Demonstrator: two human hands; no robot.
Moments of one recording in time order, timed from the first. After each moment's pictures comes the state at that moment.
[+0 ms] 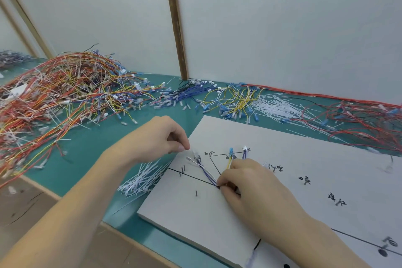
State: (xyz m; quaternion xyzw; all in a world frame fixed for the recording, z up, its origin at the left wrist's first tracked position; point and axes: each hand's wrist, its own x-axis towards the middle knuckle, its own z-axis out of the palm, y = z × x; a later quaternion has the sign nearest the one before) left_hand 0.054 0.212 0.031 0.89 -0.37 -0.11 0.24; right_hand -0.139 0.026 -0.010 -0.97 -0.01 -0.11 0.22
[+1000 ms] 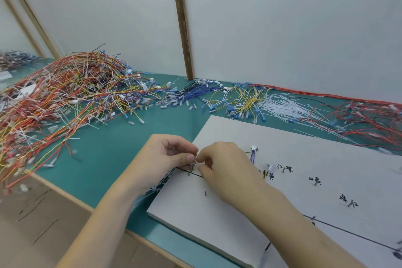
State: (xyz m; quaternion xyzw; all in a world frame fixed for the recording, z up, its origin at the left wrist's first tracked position) left_hand 0.020 0.228 -0.014 0.73 -0.26 -0.18 0.61; right_hand -0.078 0.066 0.003 -0.96 0.04 -0.08 0.27
